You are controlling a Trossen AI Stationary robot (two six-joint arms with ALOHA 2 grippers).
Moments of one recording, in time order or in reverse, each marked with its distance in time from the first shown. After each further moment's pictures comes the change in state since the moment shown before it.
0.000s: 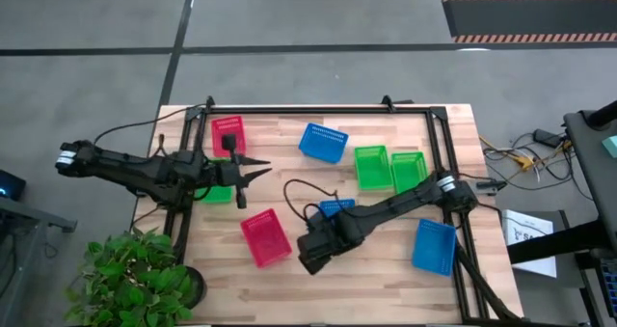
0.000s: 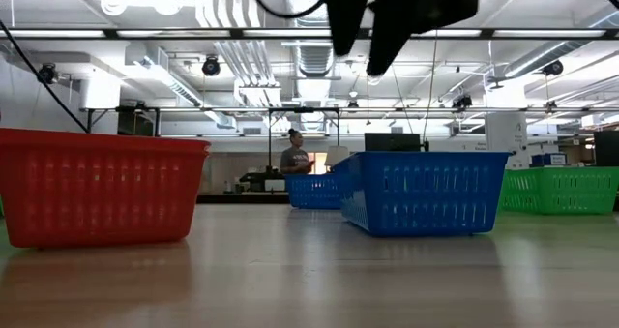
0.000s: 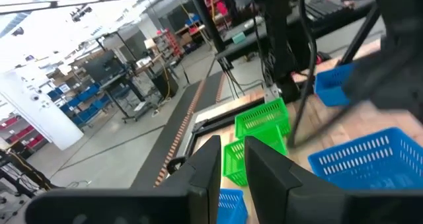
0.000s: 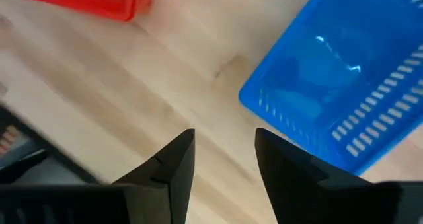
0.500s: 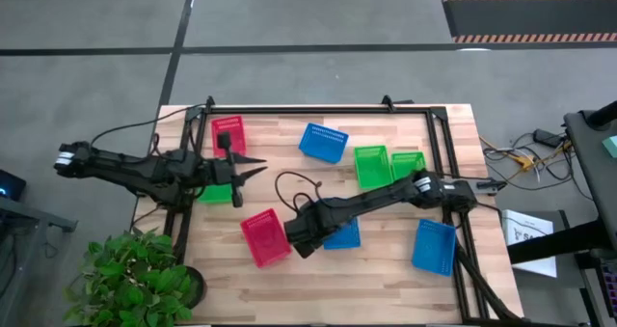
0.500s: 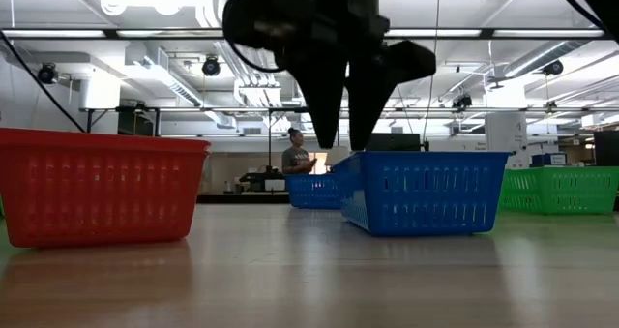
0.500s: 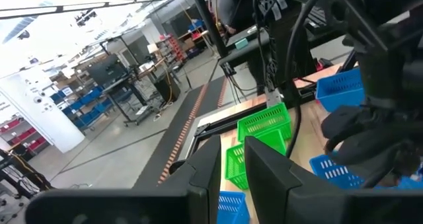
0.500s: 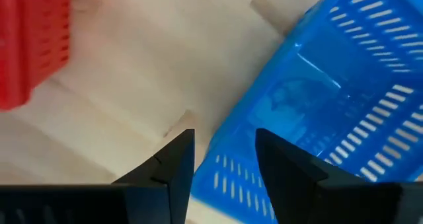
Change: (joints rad) left arm 0.000 -0.038 -0.019 0.000 0.000 0.001; right arm -0.096 0.150 0.076 -0.088 0.014 -0.091
